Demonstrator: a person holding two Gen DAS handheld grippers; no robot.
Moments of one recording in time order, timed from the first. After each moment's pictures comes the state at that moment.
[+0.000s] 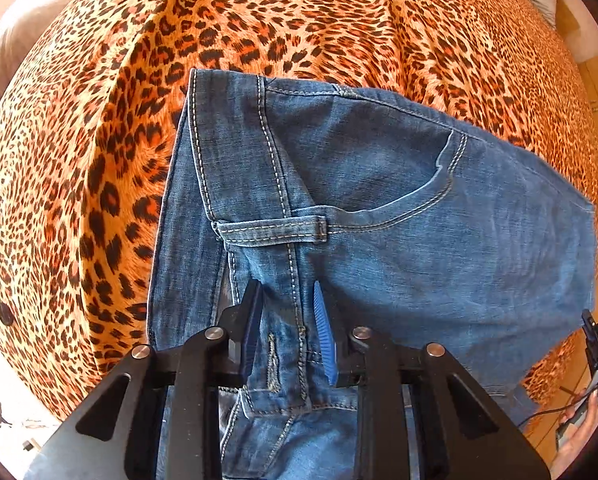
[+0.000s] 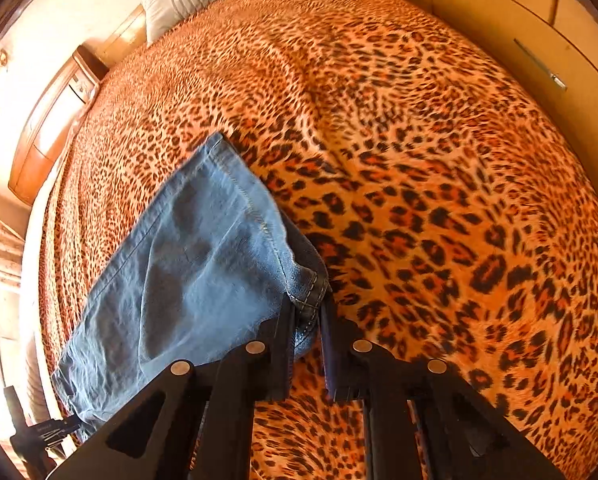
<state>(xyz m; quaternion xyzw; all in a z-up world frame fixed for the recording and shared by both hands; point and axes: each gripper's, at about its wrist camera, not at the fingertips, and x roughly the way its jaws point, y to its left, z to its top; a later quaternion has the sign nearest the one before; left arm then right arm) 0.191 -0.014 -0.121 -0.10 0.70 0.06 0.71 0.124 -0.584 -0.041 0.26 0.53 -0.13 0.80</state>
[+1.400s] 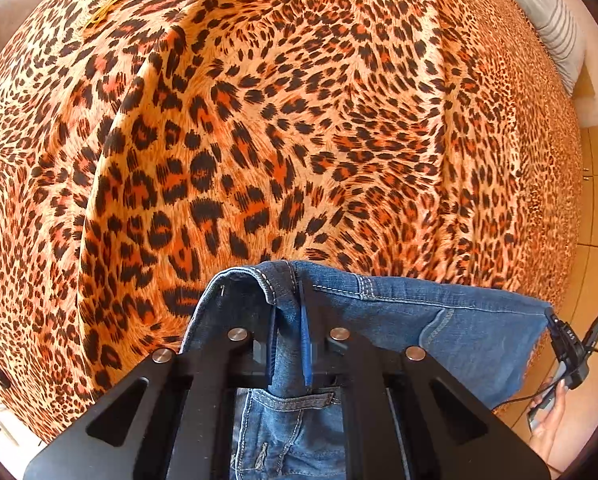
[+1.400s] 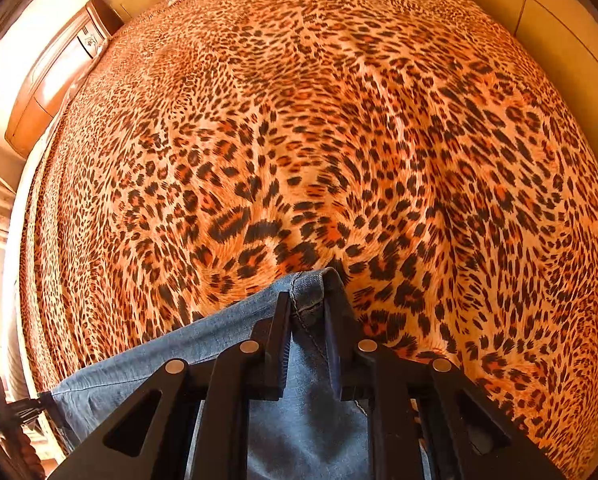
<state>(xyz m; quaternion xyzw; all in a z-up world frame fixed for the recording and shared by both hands) 0.293 0.023 -0.117 -0.23 0.70 0.04 0.68 0.308 -0.551 -0.060 0.17 0.58 -0.07 0.80</state>
